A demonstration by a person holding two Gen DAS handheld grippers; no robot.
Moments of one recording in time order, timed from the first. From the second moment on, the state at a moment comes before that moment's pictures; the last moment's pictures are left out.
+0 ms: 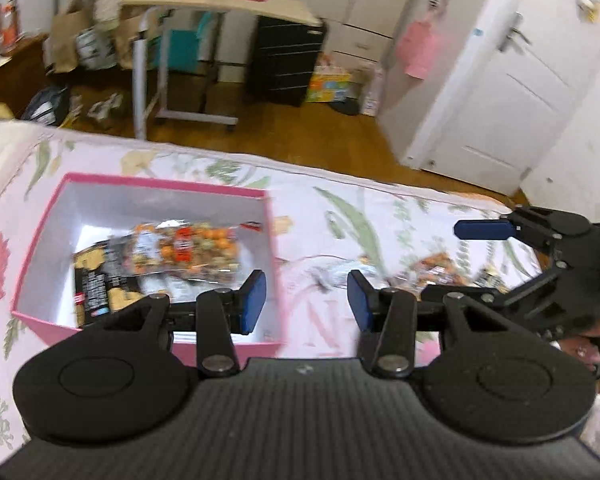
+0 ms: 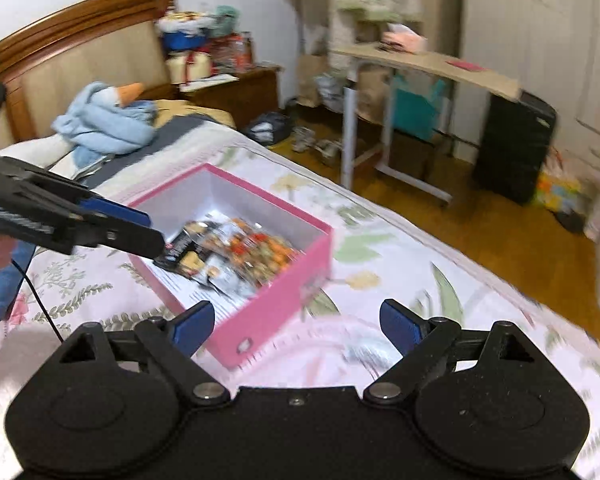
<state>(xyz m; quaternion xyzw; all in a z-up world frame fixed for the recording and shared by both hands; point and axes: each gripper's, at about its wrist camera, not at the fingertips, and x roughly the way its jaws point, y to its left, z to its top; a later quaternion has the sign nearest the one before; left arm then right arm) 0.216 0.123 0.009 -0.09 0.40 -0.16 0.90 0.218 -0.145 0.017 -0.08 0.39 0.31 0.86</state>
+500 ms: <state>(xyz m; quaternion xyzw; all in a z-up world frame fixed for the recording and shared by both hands) 0.230 0.004 -0.027 -0.06 0.45 -0.24 0.86 0.192 -0.231 -0.034 0.00 0.42 0.25 0.87</state>
